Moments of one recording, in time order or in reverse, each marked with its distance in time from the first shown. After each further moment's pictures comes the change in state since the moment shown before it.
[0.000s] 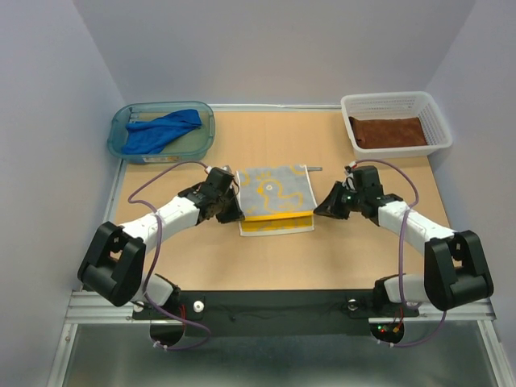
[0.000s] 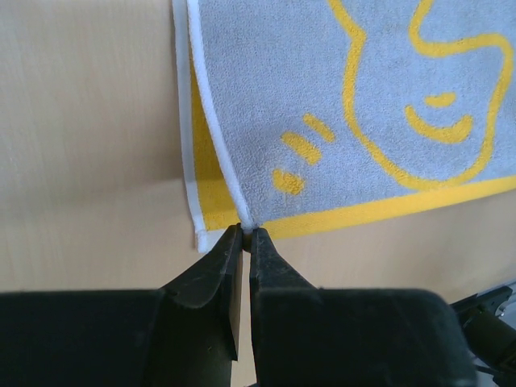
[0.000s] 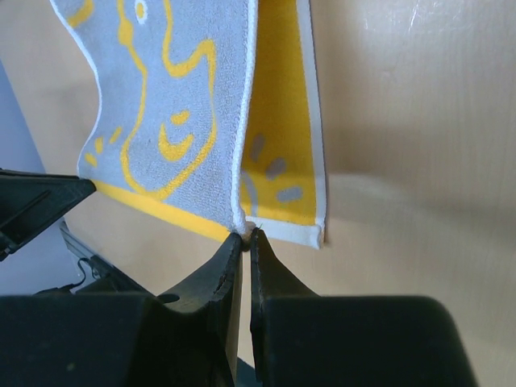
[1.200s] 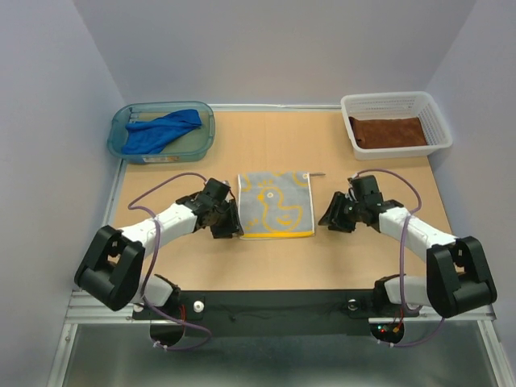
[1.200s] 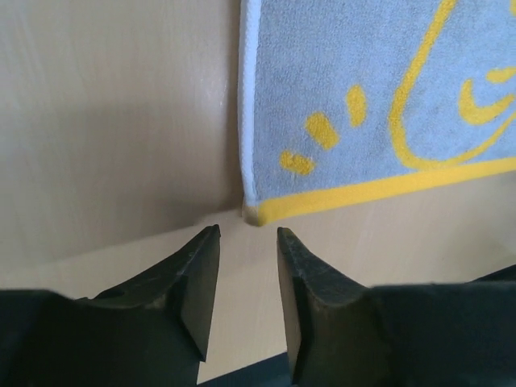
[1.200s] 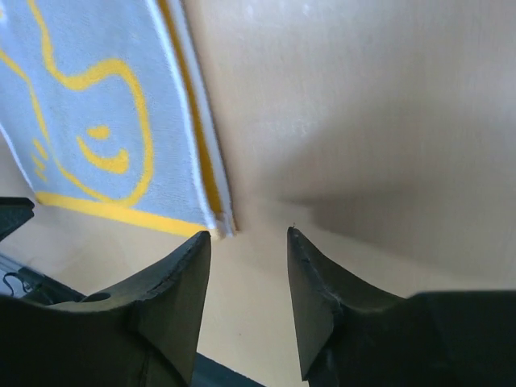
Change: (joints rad) left arm -0.002 0.002 -0.110 -0.036 0.076 0.045; right arm 0.027 -0.029 -0.096 -0.101 0.118 -0.041
